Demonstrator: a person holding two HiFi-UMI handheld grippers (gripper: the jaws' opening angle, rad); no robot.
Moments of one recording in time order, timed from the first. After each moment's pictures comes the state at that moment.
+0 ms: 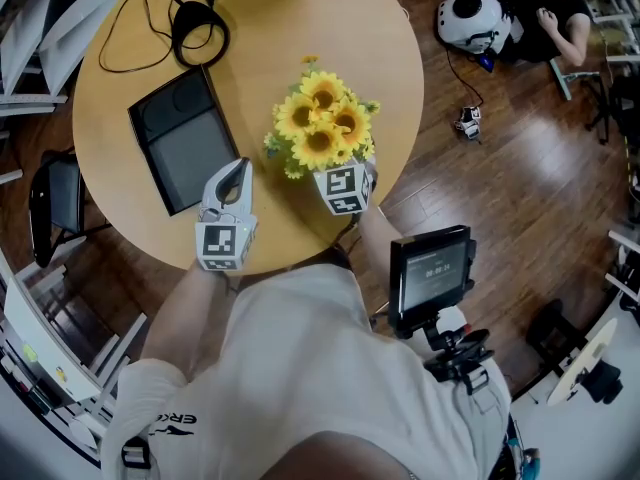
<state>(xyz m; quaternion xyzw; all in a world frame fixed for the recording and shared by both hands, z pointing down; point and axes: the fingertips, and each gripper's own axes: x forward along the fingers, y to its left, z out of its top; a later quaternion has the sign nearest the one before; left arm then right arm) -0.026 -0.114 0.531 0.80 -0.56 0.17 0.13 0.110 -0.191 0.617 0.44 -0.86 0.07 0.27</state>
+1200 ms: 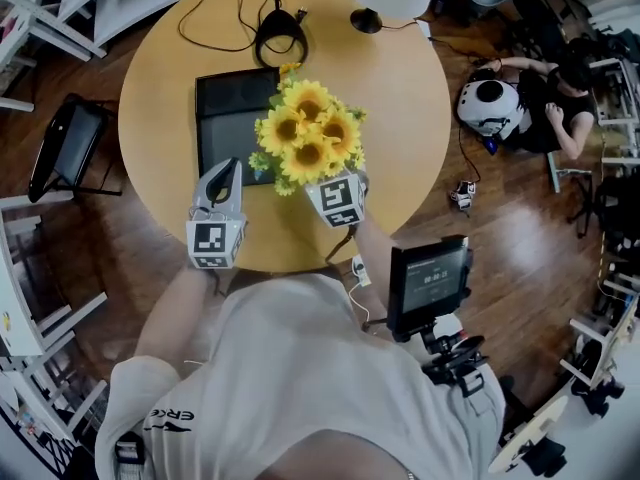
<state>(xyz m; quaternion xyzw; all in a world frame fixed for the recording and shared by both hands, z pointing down) -0.141 -0.070 0.474 0.71 -0.68 0.11 0.10 -0.035 -0.165 0.512 0.27 -0.94 -0.03 0.21</state>
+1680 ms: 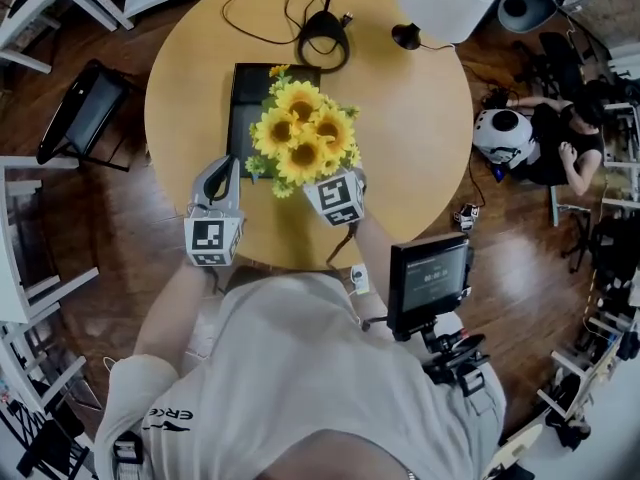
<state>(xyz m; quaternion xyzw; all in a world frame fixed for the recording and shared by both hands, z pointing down) -0.202 -0.024 0.472 0.67 -0.73 0.10 0.11 -0.111 -0.122 0.511 0.18 -0.96 -0.04 0.22</state>
